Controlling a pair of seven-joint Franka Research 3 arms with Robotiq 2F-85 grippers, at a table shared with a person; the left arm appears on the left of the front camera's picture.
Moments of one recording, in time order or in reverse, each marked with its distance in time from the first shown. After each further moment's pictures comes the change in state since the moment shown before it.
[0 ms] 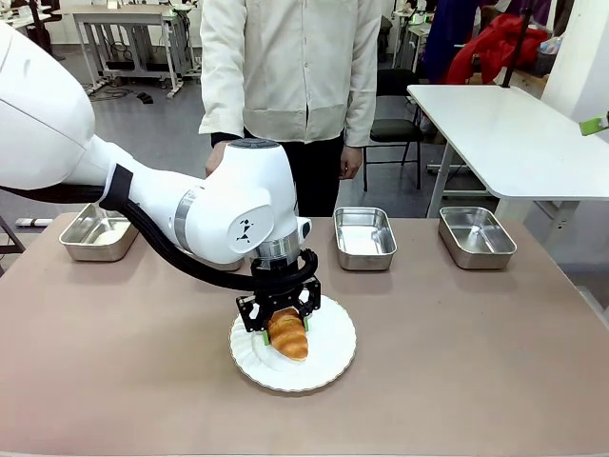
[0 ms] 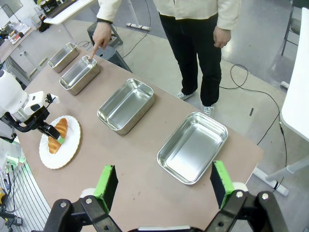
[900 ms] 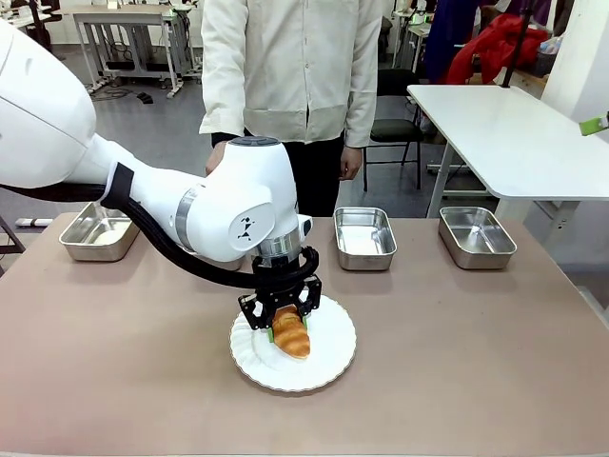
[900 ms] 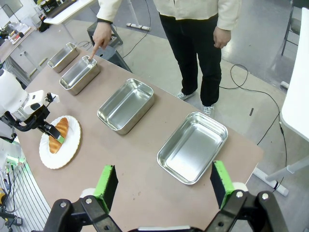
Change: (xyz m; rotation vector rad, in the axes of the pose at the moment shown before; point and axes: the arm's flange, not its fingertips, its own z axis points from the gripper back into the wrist) left arm 0.001 -0.002 0.004 -0.009 -0.007 -0.005; right arm 0.000 0.000 0.000 0.000 0.000 0.000
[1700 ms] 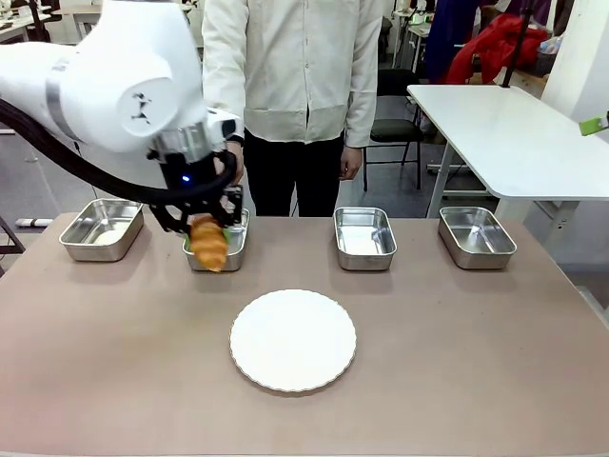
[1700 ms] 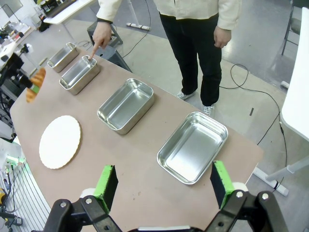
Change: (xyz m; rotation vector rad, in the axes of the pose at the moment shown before) left arm 0.079 0.105 0.168 0.025 -0.184 -0.272; right arm 0.000 0.000 0.000 0.000 0.001 0.000
